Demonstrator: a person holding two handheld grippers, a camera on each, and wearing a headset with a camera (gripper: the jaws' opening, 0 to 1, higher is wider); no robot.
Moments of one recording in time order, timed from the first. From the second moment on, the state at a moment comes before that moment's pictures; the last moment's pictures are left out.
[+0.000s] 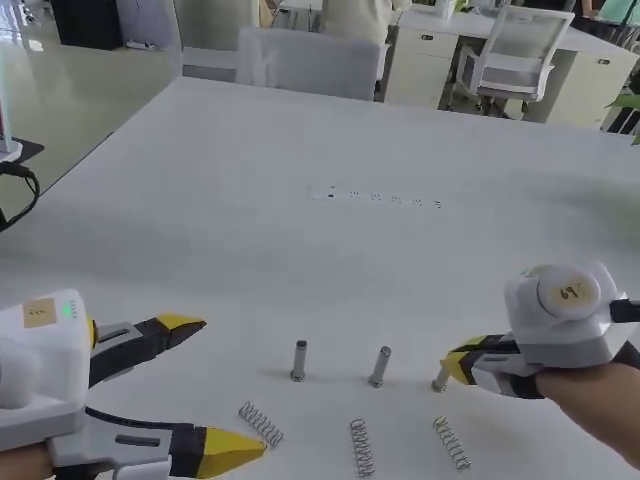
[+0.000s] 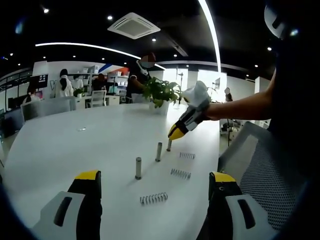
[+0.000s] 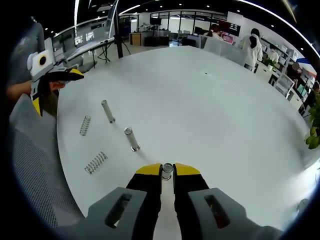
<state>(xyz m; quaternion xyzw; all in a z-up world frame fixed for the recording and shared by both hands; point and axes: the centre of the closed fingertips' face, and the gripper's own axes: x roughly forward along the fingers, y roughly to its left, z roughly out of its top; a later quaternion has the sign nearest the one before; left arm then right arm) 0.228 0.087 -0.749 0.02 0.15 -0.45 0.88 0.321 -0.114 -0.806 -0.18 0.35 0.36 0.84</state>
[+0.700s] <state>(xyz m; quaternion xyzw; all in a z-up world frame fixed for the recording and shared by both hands) 0.228 0.086 -0.749 0.02 0.15 -0.45 0.88 0.319 -0.114 -0.798 -0.18 0.34 0.36 0.85</state>
